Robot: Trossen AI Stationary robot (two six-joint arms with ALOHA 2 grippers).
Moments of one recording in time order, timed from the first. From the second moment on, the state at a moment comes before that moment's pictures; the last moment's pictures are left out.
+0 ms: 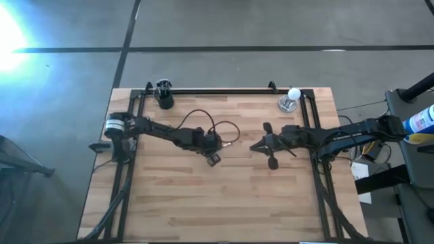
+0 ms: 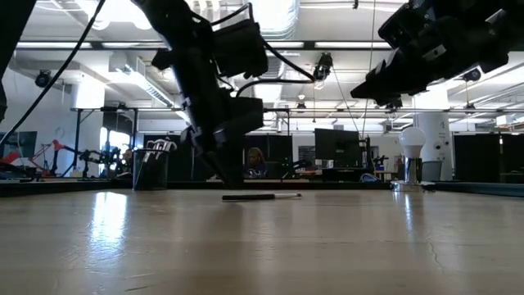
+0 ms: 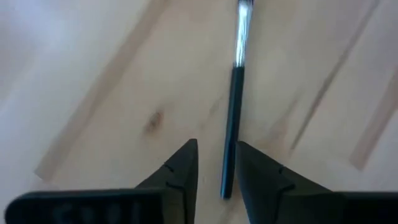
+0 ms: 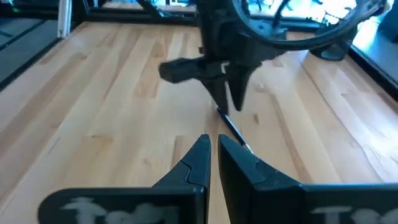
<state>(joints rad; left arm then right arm) 0.02 1.83 1.14 -0.41 -0.23 -0.50 -0.01 1.03 0.38 0.27 -0.05 -0.02</state>
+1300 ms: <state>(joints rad) 0.06 1.86 0.85 0.31 -0.34 -0.31 -0.18 1.26 0.52 0.12 -0.29 -0.13</state>
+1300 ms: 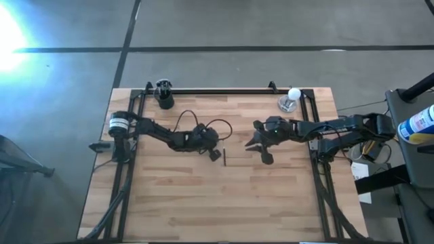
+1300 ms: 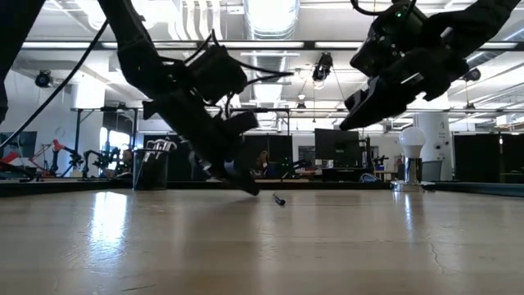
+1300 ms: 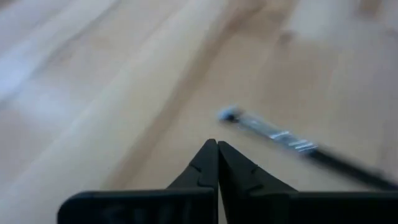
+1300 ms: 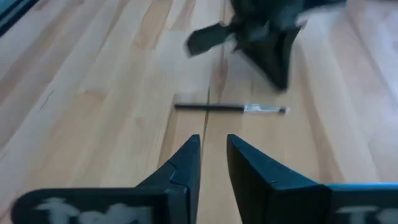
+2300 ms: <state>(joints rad) -0.11 1.65 0.73 0.48 -0.45 -0.29 -0.18 1.50 0.73 0.03 -0.26 -0.27</state>
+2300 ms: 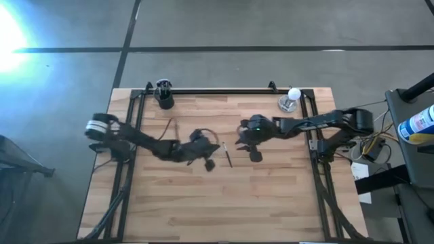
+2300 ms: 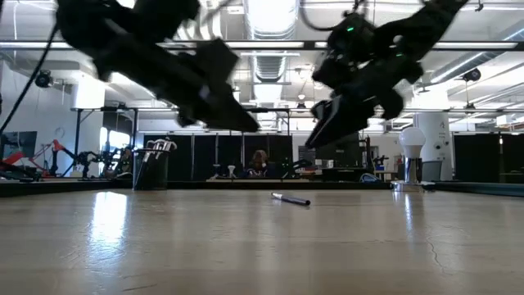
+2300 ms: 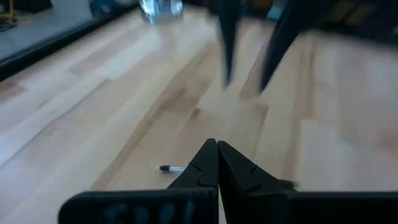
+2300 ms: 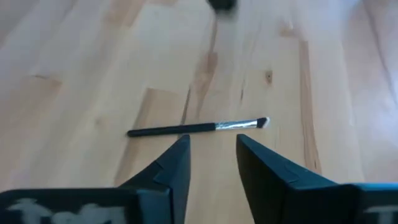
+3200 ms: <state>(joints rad) -0.24 1.49 0.35 0.68 -0.75 -0.64 -0.15 2.09 1.38 -0.44 0.08 0.41</state>
